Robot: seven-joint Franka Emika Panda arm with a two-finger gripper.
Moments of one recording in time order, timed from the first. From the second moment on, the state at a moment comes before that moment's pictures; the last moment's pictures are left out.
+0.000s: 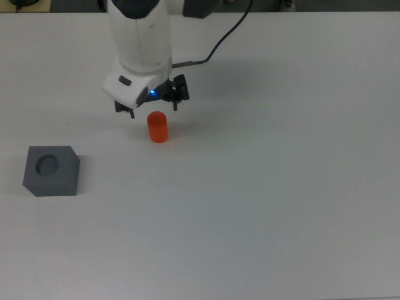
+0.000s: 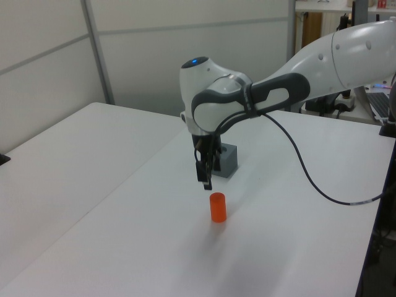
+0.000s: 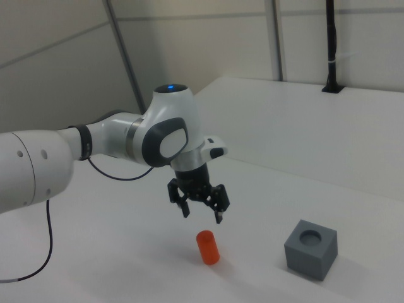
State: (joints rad) arm -0.04 0.27 0.06 -1.71 -0.05 1.92 -0.19
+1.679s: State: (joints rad) arm -0.03 0.35 -0.01 -1.58 -0.06 1.94 -0.17
